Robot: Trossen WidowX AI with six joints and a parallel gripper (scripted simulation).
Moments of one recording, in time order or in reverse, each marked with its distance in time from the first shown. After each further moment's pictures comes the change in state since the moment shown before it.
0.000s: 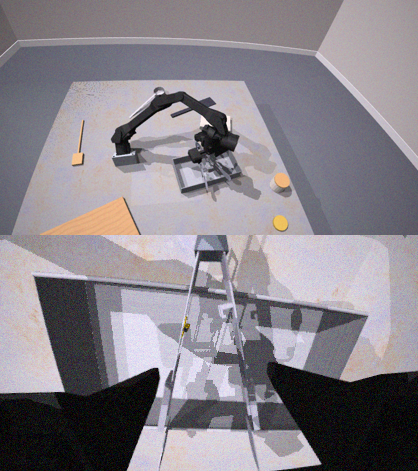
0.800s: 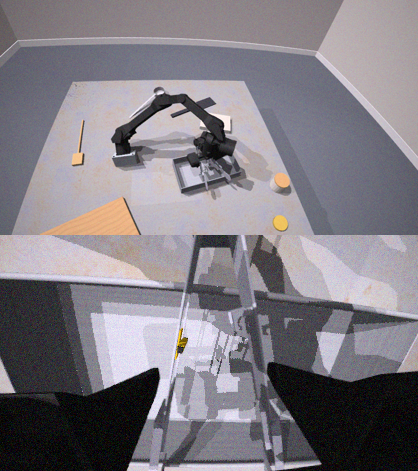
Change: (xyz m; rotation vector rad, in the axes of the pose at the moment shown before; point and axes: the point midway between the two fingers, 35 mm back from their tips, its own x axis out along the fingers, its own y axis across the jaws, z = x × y) arm 0.040 0.002 0.002 0.022 -0.012 0.004
